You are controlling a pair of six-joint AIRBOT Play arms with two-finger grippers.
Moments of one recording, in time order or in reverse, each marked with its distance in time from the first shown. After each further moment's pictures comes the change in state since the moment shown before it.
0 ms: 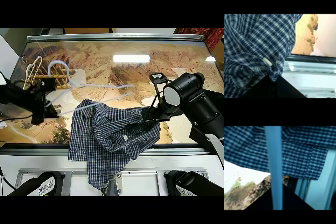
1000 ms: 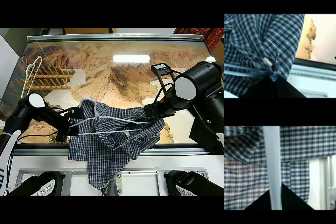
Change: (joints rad) left arm -0.241 0.006 -0.325 -0.061 0.198 0.096; right arm -0.002 0.000 0.155 0.006 0.079 -0.098
